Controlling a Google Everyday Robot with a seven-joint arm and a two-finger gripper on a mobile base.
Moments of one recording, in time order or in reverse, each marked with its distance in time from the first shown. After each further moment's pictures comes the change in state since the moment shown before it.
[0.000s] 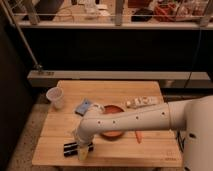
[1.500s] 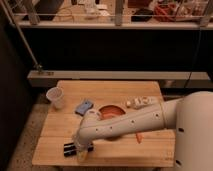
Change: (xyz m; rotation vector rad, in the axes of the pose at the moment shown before) arm 0.006 0.005 0.028 0.019 0.036 0.013
